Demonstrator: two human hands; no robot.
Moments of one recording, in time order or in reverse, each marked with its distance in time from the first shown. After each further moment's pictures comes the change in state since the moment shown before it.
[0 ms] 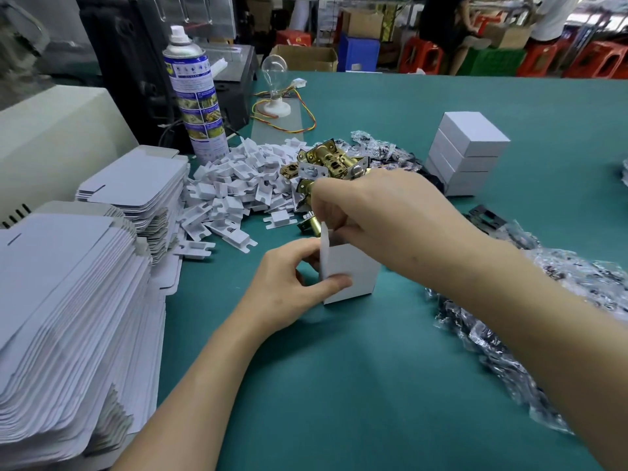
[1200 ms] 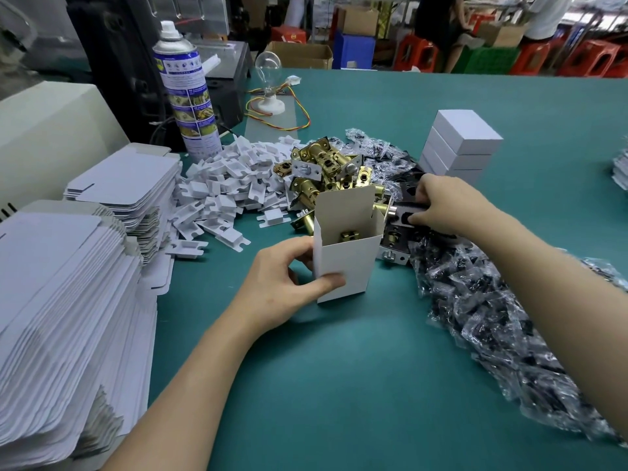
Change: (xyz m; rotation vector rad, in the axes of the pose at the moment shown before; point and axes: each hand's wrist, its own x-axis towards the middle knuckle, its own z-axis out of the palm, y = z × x) left_hand 0.001 -0.005 -0.002 0.001 -0.006 0.031; right_hand -0.005 0.148 0.068 0.071 -0.222 0.677
